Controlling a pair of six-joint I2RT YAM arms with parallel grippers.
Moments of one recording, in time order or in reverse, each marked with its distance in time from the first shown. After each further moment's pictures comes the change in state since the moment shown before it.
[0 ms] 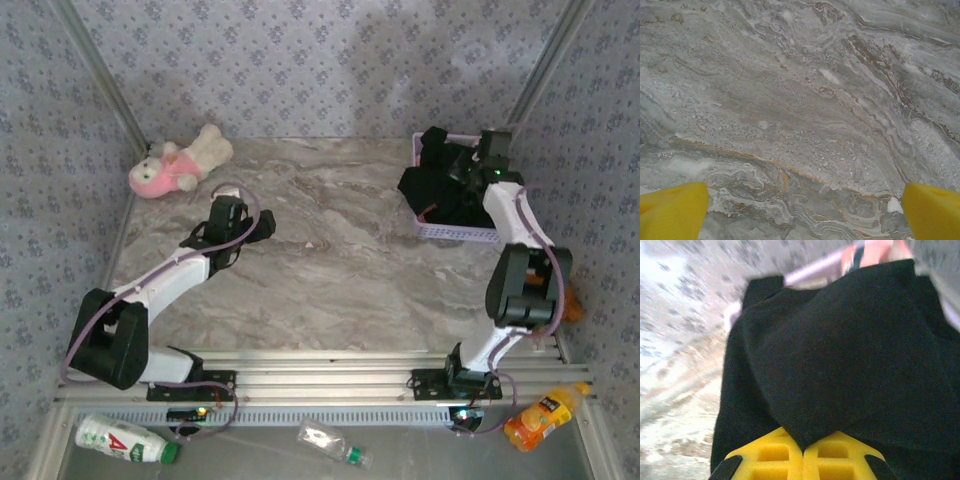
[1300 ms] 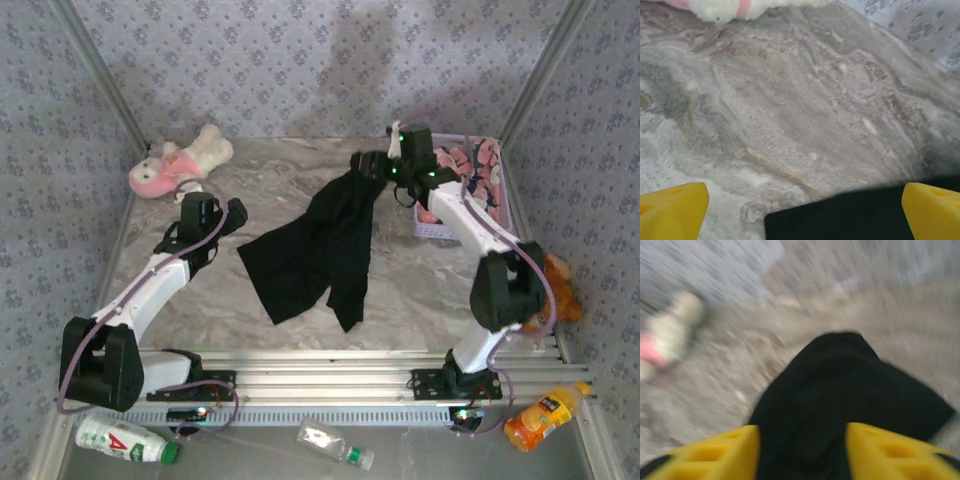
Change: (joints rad) left arm 0.155 -0.132 -0.005 -0.092 -0.038 -0.100; right arm 0.400 0.095 0.036 0.058 -0.158 -0.042
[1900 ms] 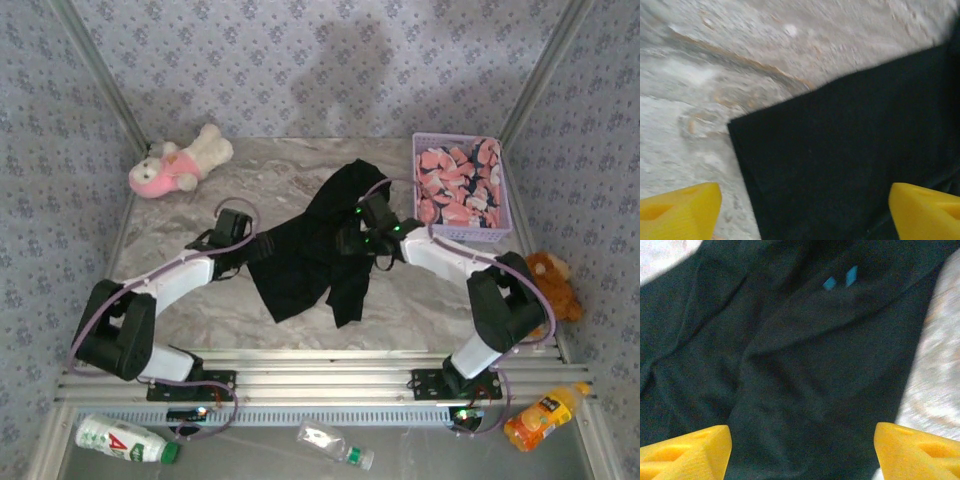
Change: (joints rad) left arm -0.175 0.188 -0.047 -0.043 0.099 0.017; right arm 0.333 -0.135 -0.398 -0.072 0.196 0.108
